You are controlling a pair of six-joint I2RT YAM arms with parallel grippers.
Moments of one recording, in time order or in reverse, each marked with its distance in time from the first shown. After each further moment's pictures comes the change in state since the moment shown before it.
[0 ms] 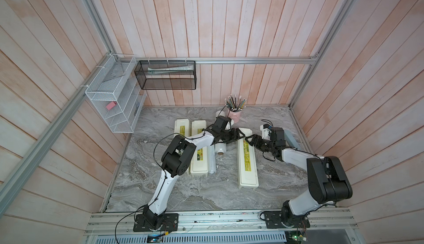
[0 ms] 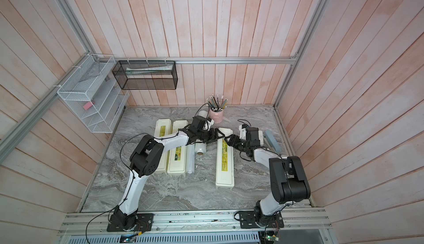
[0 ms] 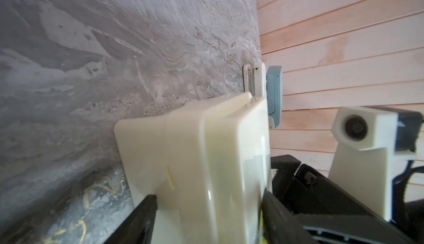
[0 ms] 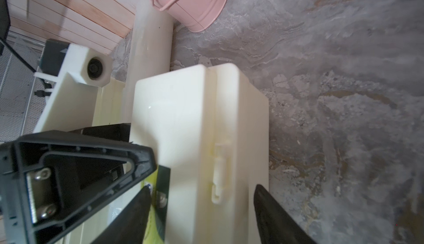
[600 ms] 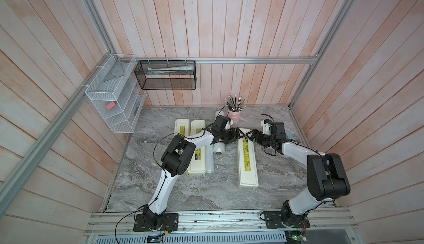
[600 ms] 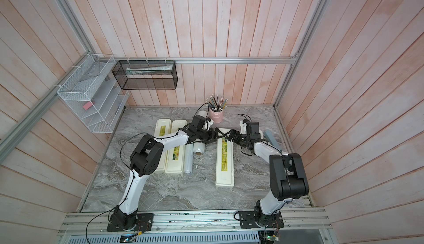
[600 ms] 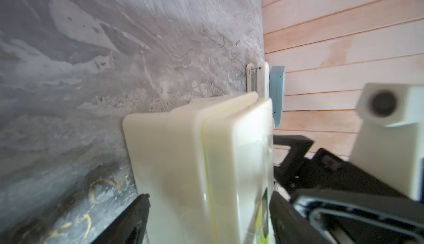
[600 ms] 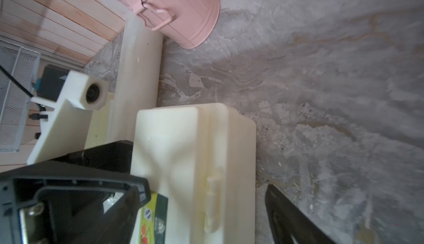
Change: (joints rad) left arm 0.003 -0.020 -0.004 -0.045 0.014 0.000; right arm -0.005 -0.016 0.157 -0.214 0.107 -0.081
